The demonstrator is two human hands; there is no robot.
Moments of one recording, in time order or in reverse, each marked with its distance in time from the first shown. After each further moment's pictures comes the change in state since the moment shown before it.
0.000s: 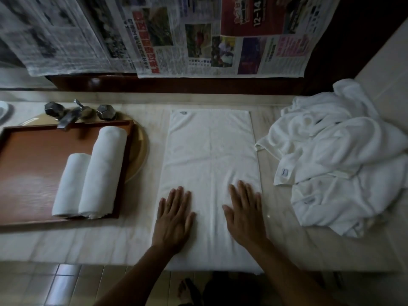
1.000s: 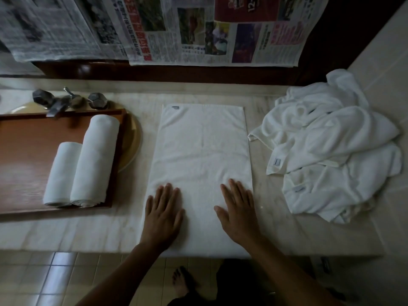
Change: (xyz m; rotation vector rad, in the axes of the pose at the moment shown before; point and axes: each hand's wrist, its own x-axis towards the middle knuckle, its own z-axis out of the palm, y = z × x) left_hand -0.028 -0.004 -0.006 -0.033 0.012 -0.039; right_hand -0.027 0.001 -0.004 0.082 -0.068 -0.042
